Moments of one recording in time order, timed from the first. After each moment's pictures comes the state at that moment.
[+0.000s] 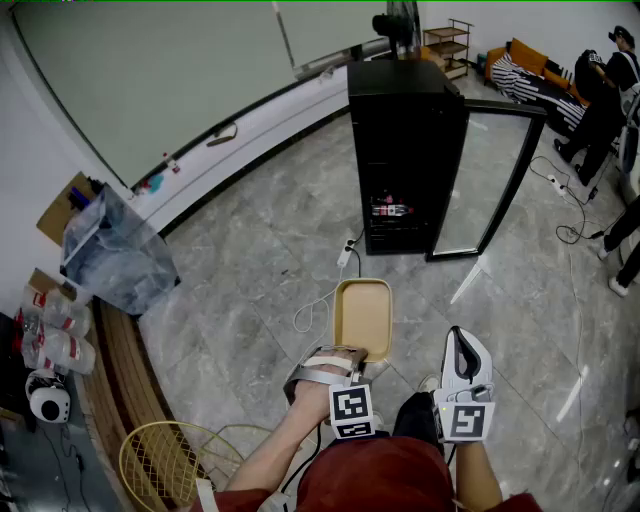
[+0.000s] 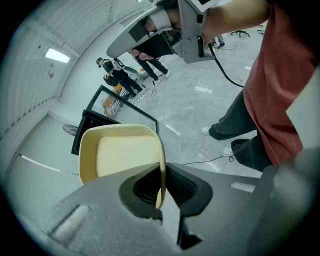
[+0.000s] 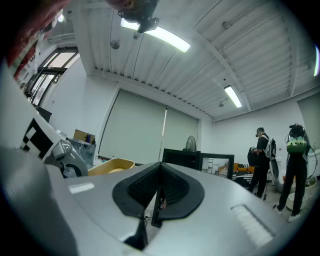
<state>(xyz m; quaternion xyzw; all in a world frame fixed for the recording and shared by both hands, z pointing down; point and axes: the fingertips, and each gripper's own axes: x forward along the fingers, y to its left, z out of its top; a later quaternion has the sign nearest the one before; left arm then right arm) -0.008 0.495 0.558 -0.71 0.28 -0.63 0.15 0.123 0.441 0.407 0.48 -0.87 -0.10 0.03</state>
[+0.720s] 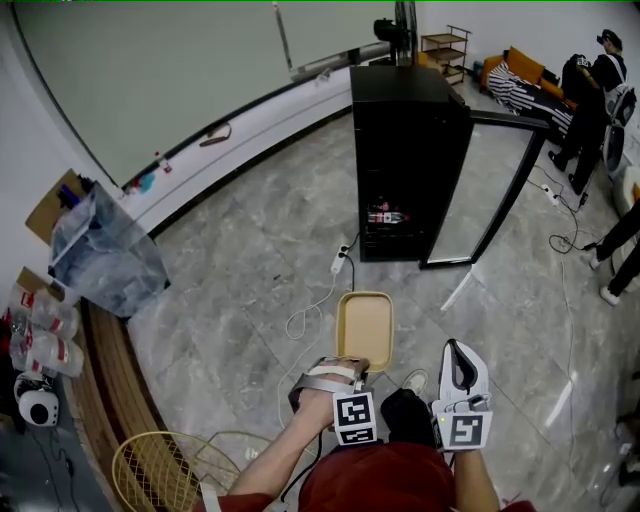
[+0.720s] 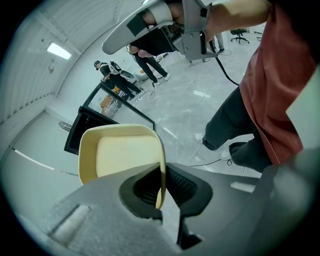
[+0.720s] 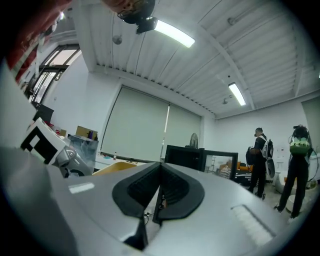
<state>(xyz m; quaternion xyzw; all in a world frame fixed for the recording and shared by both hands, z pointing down) -0.020 0.485 0.584 -0.73 0.27 -0.61 0.13 0.096 0.433 0.417 0.48 -0.87 -0.08 0.05</state>
